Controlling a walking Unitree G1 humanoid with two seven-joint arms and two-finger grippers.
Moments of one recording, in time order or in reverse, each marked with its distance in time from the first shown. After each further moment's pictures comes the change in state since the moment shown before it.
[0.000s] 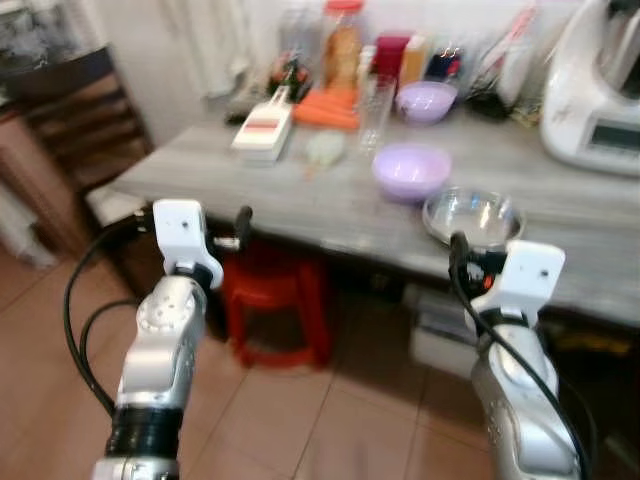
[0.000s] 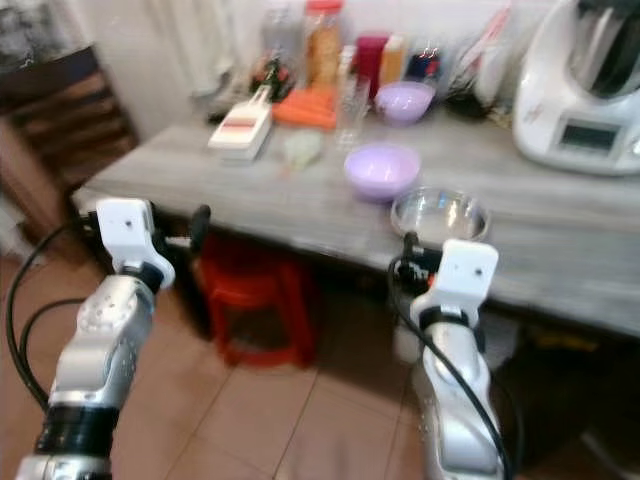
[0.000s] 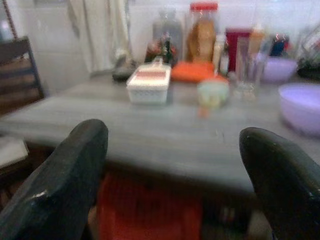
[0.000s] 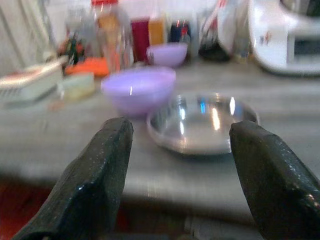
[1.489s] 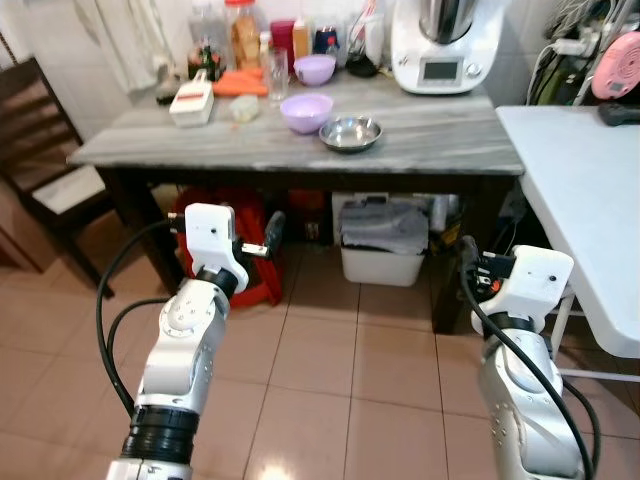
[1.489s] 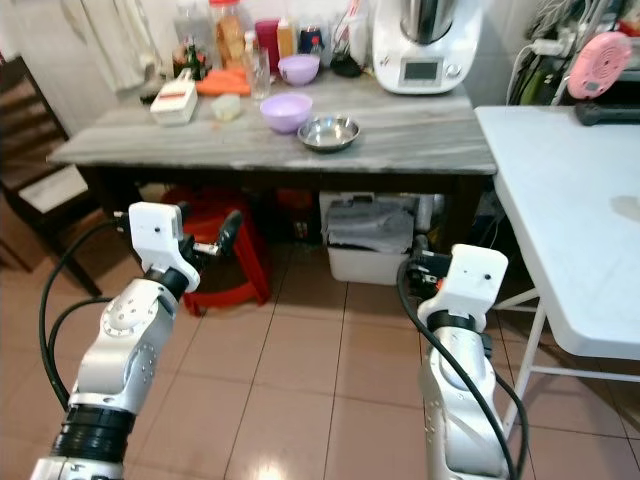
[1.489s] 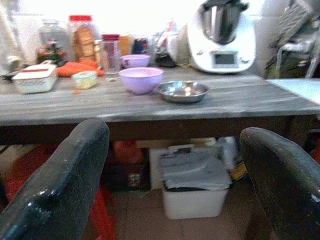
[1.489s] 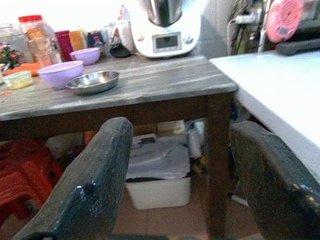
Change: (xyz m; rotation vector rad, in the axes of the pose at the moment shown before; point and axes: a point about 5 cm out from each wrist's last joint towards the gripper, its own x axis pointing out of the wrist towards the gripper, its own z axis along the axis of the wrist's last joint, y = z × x) left arm -0.001 -0.020 -0.001 -0.005 -0.035 -0.135; right arm 0.001 -0.002 -0.003 0.048 -0.001 -0.032
